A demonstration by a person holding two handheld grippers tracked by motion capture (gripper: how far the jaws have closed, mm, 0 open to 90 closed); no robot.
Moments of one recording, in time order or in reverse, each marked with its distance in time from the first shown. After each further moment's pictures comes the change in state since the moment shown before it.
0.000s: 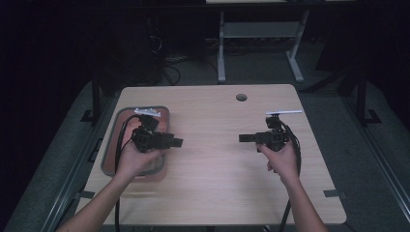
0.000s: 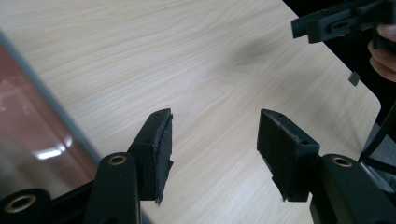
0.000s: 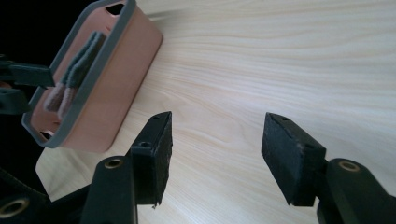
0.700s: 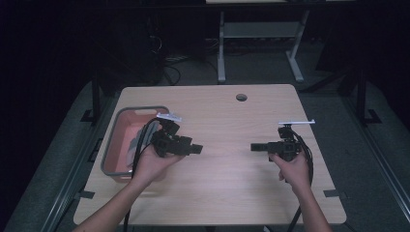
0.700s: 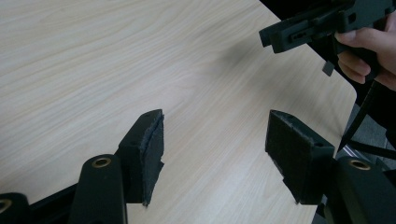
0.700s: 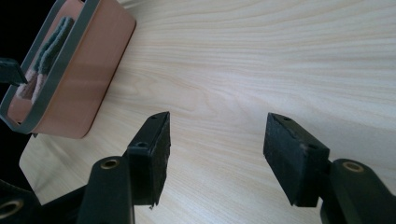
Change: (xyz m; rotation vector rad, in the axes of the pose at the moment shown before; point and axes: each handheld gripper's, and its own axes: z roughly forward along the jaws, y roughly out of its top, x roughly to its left) left arm -0.038 0.007 0.032 0.013 -0.066 0.062; right arm -0.031 -0.028 -0.016 0.003 -0.032 0.040
